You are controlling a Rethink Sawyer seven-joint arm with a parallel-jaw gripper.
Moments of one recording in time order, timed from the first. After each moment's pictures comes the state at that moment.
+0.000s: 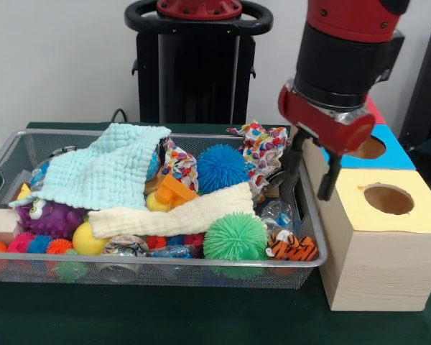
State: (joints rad) arm 0.14 -0.37 -0.43 1.17 0.40 0.88 2.44
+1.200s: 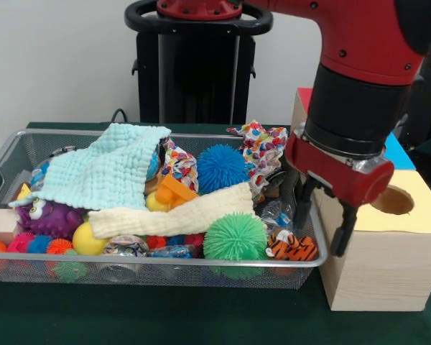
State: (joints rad) arm 0.11 -0.25 -0.45 1.00 0.43 0.81 2.44
